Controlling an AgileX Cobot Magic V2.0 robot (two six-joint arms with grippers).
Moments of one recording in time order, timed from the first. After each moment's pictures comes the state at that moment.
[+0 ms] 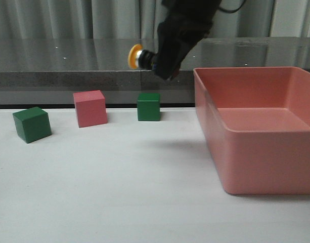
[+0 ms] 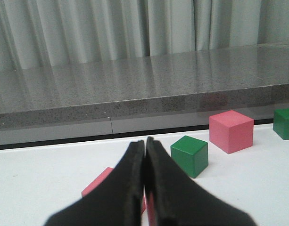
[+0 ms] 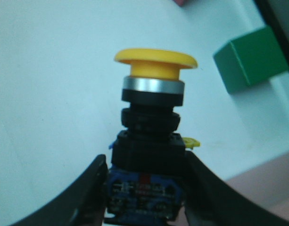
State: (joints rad) left arm -0.02 0.00 0.00 0.03 0.05 0.02; right arm 0.49 1.93 -1.73 0.23 1.00 -0.80
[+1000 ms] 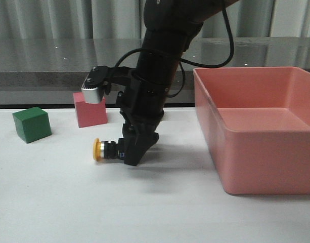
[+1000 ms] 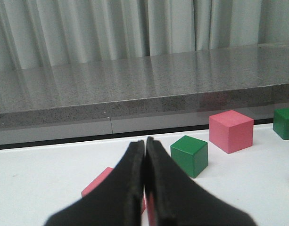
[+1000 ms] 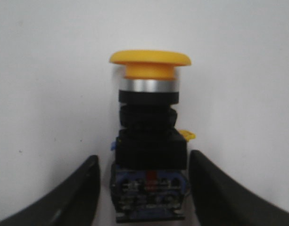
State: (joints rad) left arm -0.02 0.00 0.00 0.03 0.05 0.02; right arm 0.61 2.22 -1.74 0.23 0.86 -1.12
